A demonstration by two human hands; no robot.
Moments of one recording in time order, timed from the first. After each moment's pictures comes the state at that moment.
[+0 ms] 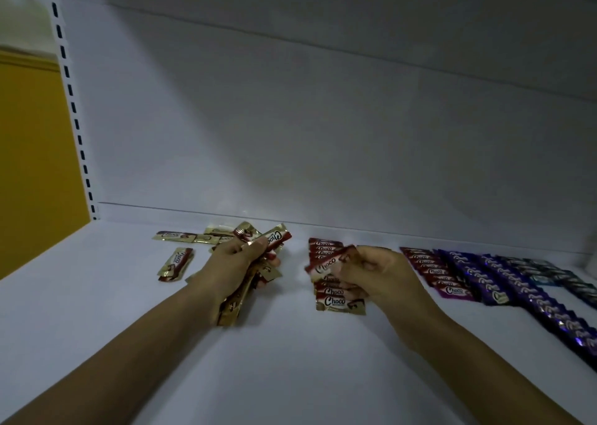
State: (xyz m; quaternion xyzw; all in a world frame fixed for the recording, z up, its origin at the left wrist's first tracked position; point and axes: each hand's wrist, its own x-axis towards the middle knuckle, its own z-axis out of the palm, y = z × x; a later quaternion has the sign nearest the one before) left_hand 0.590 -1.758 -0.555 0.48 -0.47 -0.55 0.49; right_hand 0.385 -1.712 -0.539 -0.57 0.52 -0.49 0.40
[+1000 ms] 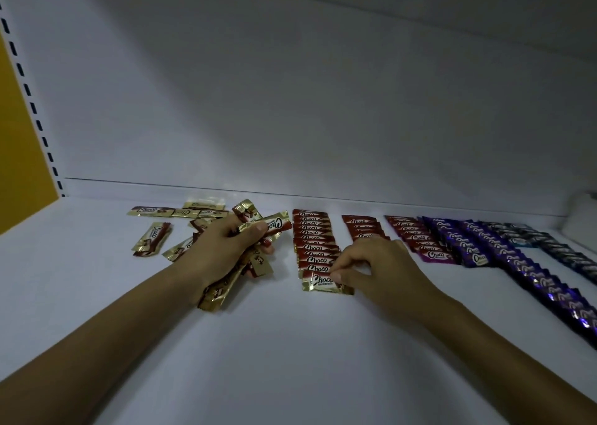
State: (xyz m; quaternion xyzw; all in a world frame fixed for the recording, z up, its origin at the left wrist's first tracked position) left_hand 0.581 -1.753 -0.566 0.49 -0.59 -0.47 0.43; right_hand 0.349 -1.704 -0.559 -0.77 0.58 -0.25 0.09
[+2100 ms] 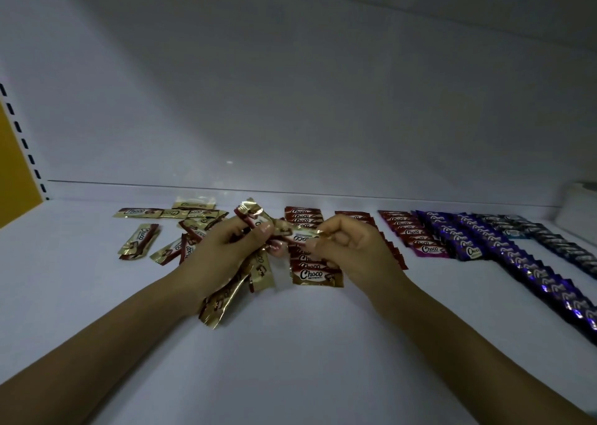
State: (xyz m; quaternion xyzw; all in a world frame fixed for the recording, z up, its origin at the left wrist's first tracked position) left_hand 0.573 -1.745 -0.570 0.40 -0.64 -0.49 0.44; right_hand 0.375 -1.711 -0.556 -0.61 0.48 -0.50 0.39
